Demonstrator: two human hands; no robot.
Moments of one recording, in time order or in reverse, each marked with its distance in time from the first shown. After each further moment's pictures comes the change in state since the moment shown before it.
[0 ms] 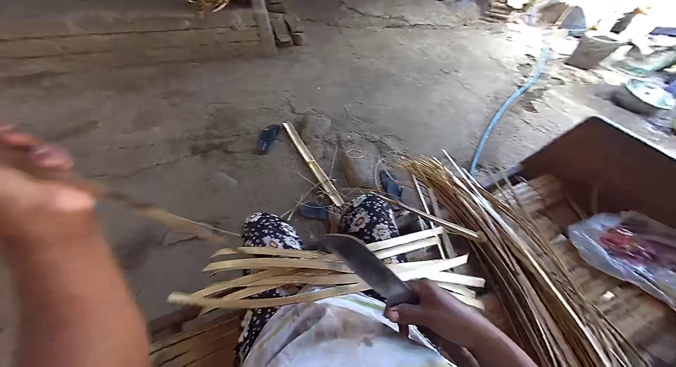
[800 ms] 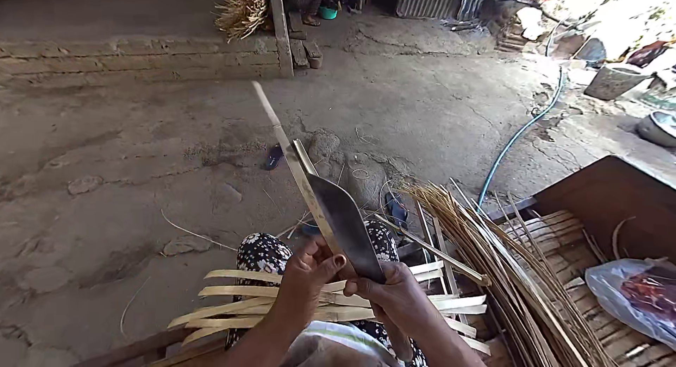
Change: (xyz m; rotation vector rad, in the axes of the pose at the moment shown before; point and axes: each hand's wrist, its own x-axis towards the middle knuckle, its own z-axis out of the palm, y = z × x) left_hand -0.250 -0.033 0.174 -0.246 -0.452 -0.729; right_hand 0.046 -0.073 0.000 0.312 0.236 -0.404
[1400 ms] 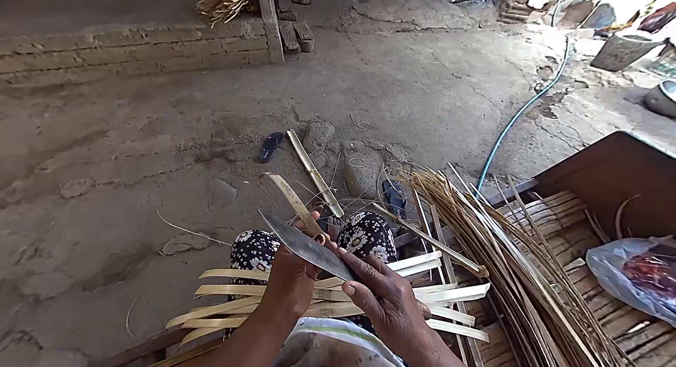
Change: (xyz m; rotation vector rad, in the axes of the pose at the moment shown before) left_hand 0.023 0.001 0.012 -0.274 0.224 -0.197; right_hand -0.003 0.042 0.003 -0.588 0.297 -0.477
